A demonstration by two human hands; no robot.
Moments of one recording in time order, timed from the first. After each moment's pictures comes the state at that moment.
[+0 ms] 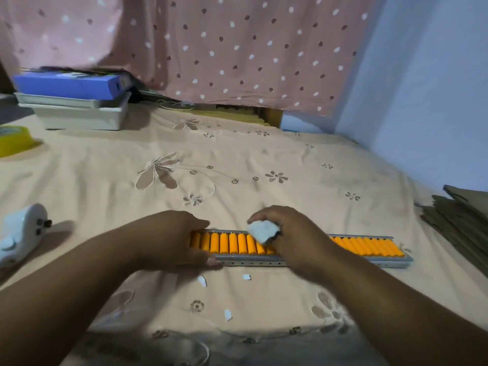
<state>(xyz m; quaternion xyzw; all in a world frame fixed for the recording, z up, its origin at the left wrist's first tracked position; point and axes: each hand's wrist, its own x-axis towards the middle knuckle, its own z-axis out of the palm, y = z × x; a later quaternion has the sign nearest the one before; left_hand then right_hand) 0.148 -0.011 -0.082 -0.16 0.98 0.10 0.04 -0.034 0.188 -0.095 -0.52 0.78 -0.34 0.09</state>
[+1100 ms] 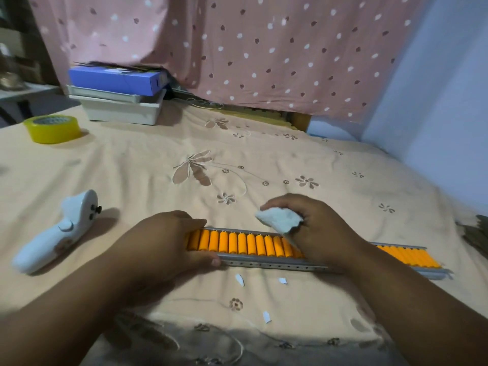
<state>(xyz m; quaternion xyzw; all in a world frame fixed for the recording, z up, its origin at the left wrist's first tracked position) 0.211 -0.030 -0.102 -0.25 0.96 0.11 -0.09 -0.007 0.154 -0.066 -0.57 0.72 -0.37 0.09</state>
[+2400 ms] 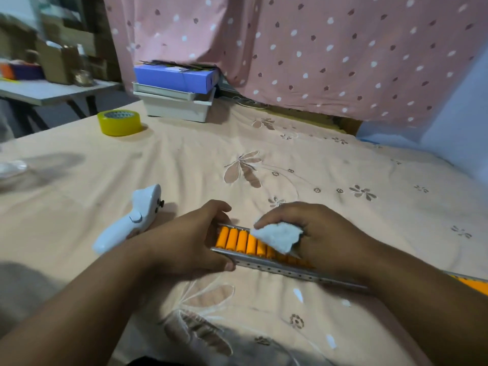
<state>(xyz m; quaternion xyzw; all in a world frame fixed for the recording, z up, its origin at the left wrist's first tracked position) 0.249 -0.074 -0.113 -0.25 0.92 0.29 -0.09 0.044 0.081 -0.062 -0.67 0.68 -0.25 0.16</state>
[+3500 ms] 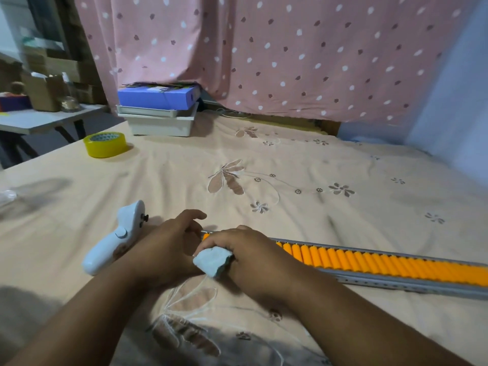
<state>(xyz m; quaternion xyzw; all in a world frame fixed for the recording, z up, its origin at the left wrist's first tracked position) 0.252 -0.077 -0.128 -0.27 0.91 0.27 -0.17 0.109 0.074 -0.087 -0.64 0.70 -0.25 0.19</state>
